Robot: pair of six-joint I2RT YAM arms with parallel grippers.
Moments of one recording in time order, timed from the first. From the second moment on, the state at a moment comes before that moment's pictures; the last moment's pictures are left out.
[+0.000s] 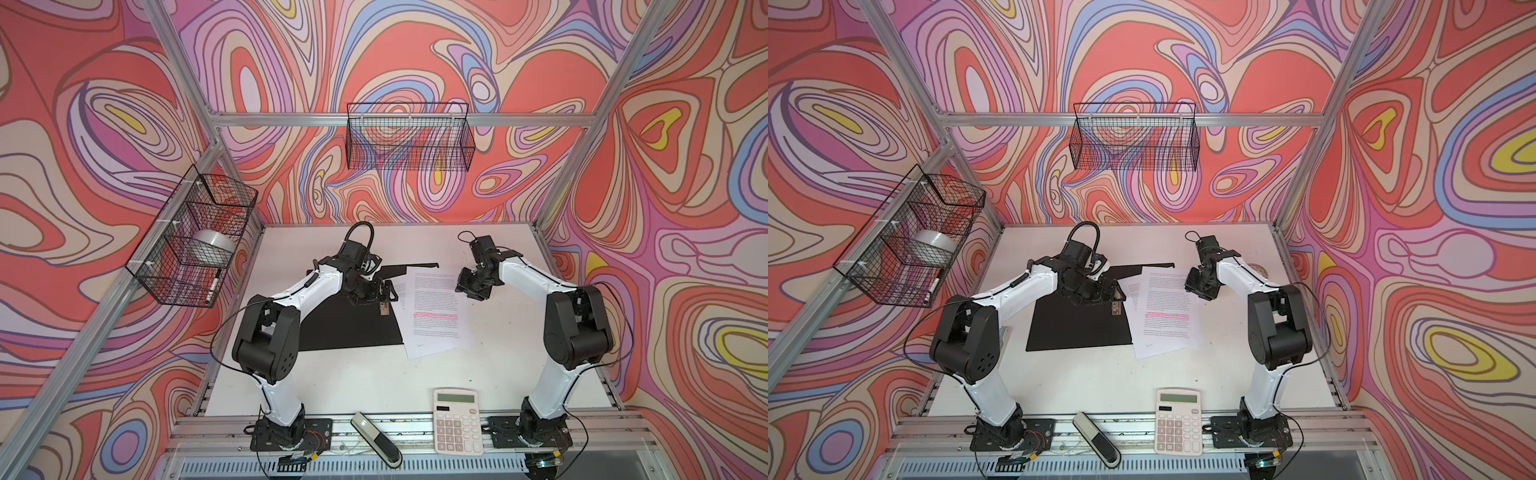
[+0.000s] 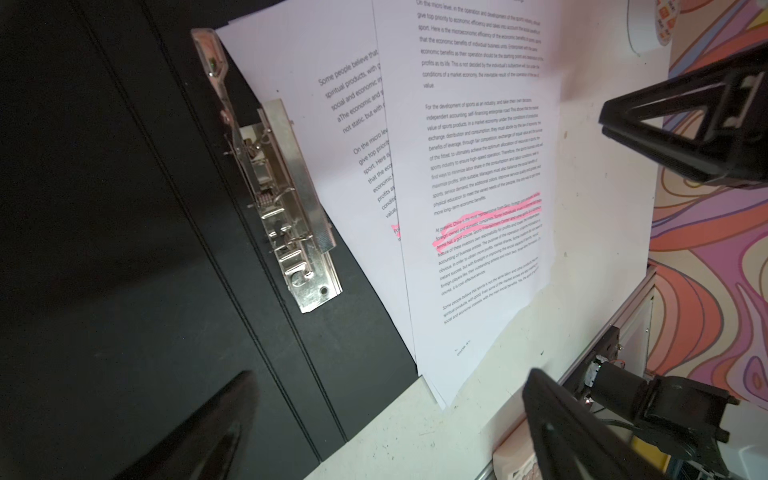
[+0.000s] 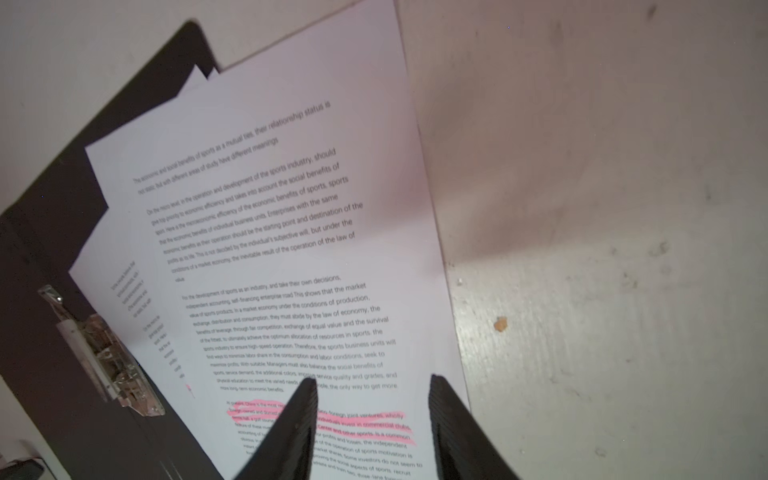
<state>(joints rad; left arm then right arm) -0.39 1.78 1.29 -0.67 0.49 -0.33 0.19 1.84 1.33 -0.72 -0.19 0.62</state>
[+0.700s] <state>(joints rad) -0.58 1.79 1.17 -0.53 0.52 -0.44 0.10 1.98 1.36 -0.65 -0.39 0.53</state>
